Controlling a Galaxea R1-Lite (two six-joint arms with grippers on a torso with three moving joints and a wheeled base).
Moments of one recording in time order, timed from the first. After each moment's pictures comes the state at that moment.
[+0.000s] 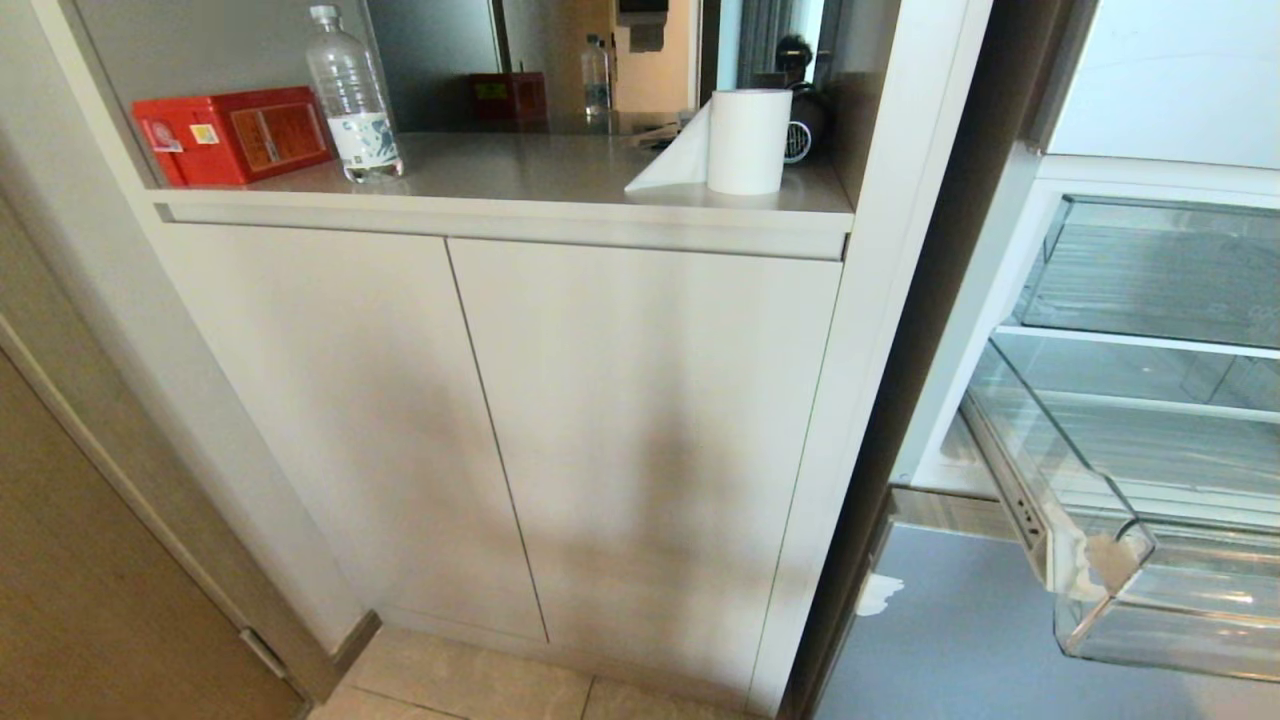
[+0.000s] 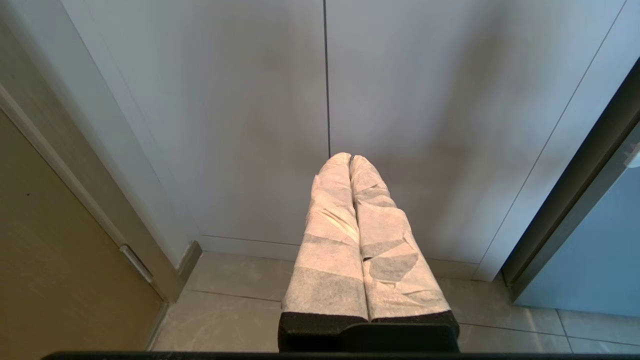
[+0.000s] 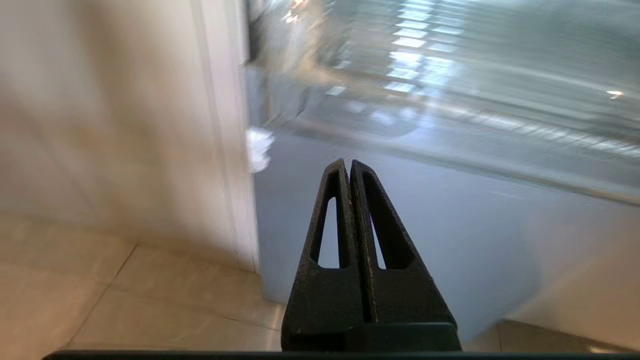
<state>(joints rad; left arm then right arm) 0.00 0.00 0.00 0.01 0.00 0.04 -0.01 0.07 -0.01 0.00 -0.01 -0.09</state>
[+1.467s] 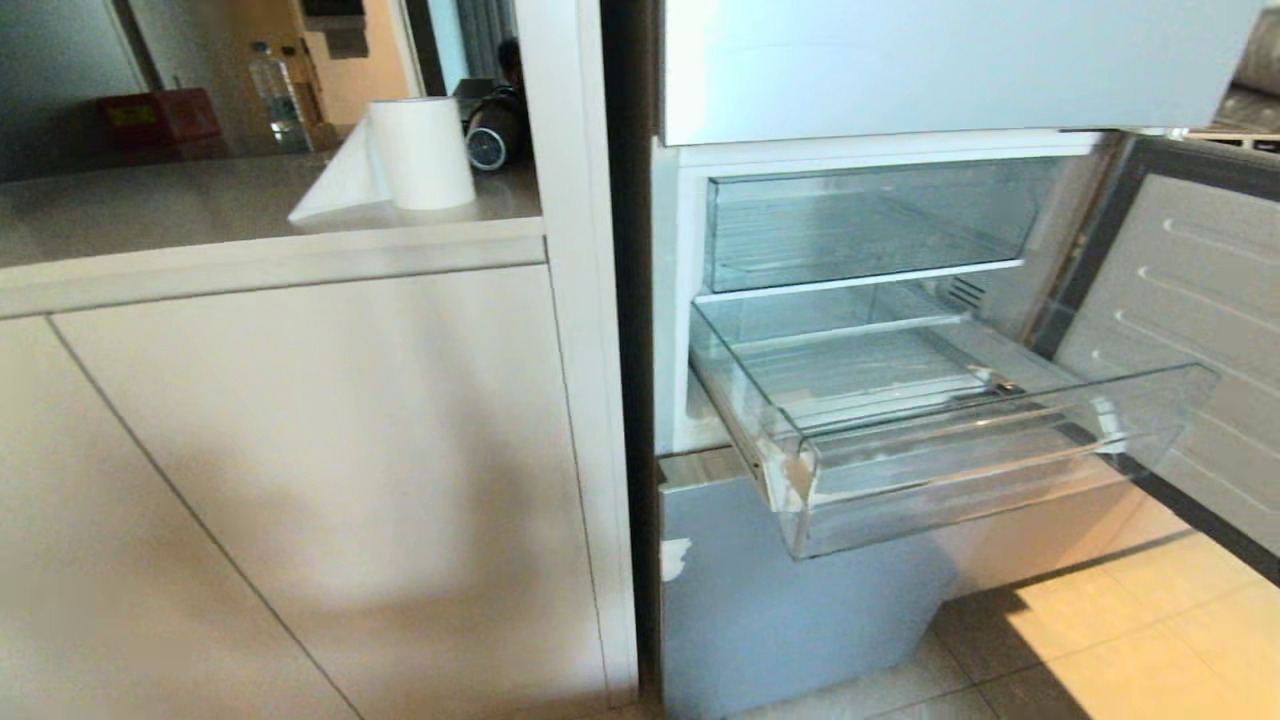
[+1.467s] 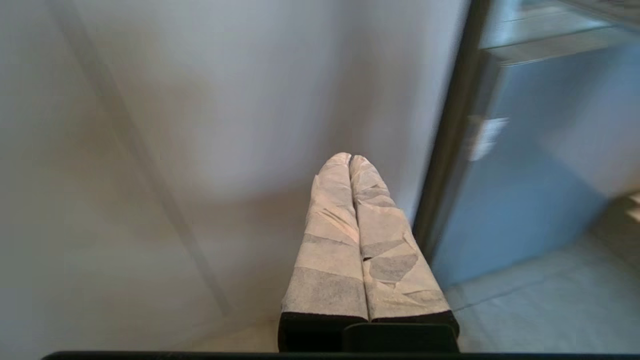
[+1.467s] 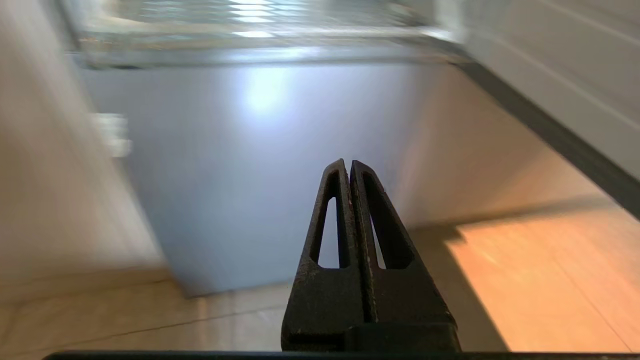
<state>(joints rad) 0.00 0.00 0.00 0.01 0.00 0.03 -0.01 0.00 0.00 0.01 0.00 -0.07</state>
